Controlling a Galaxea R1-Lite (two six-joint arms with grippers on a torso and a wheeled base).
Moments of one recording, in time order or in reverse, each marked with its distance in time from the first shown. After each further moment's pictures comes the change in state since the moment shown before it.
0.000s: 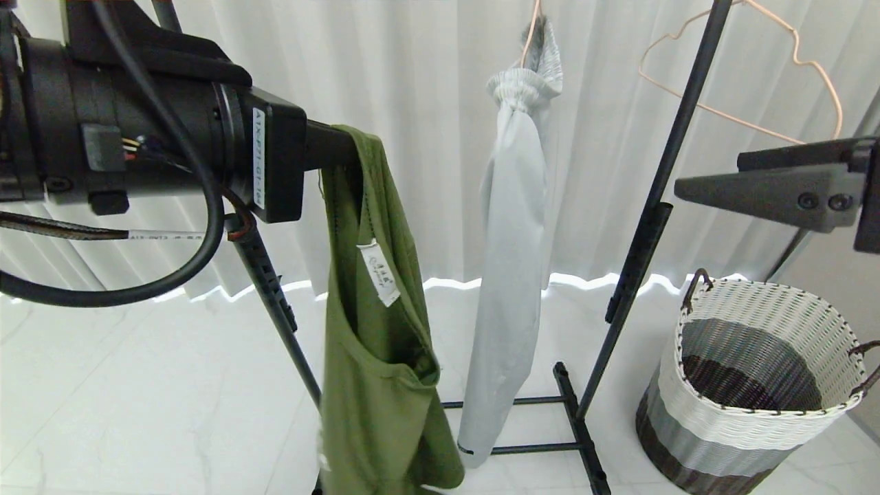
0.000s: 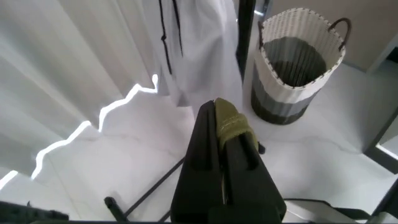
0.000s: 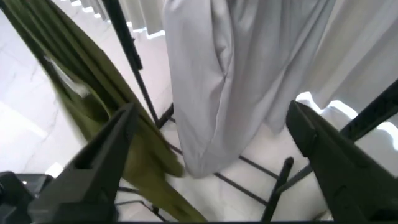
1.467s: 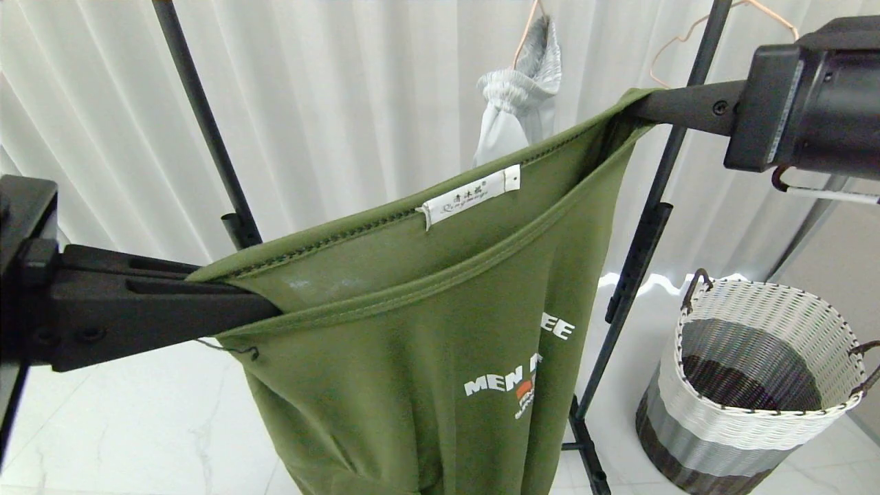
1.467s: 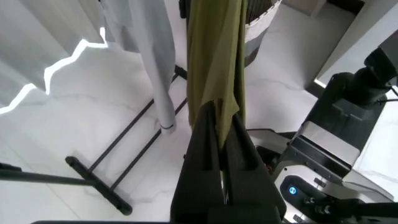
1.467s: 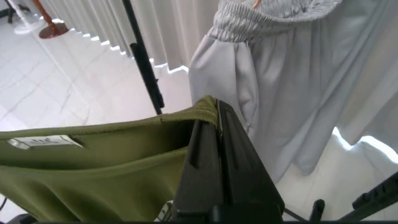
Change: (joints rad) left arm -0.226 -0.227 0.087 0.338 0.027 -0.110; right arm 0.053 0.160 -0.086 -0.241 0.018 0.044
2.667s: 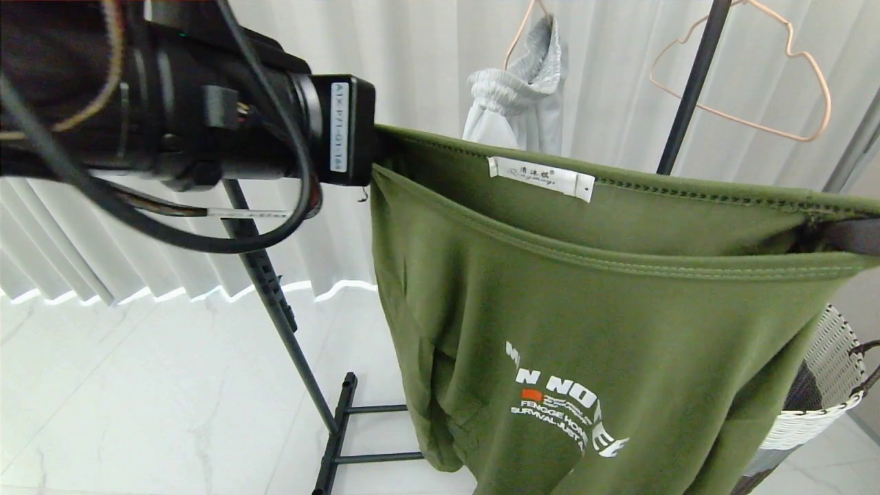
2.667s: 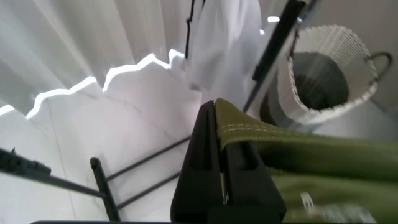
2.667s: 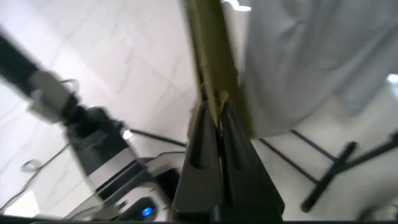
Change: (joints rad) left arm 0.149 0.345 -0.275 -0.176 0.214 -0.139; right arm 0.166 -0.283 0.002 0.519 -0.006 0.072
